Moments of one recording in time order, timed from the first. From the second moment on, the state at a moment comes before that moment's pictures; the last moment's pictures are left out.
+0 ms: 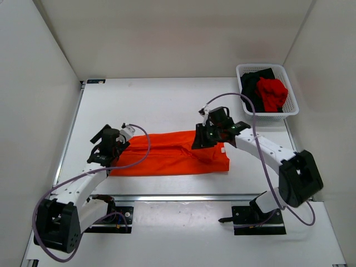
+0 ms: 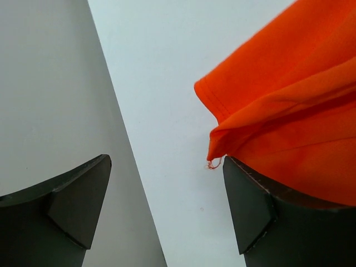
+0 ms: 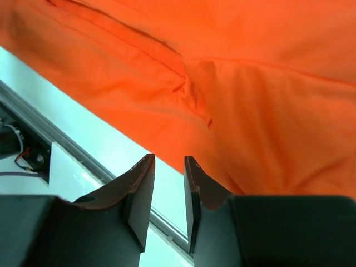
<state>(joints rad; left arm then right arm) -0.22 1.04 0.48 -0.11 -0.47 0.75 0.52 1.42 0.97 -0.42 -0.36 0.40</state>
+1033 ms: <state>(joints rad) -0.24 1.03 0.42 -0.11 -0.48 0.69 0.57 1.76 1.11 -0.48 -0.29 0.45</state>
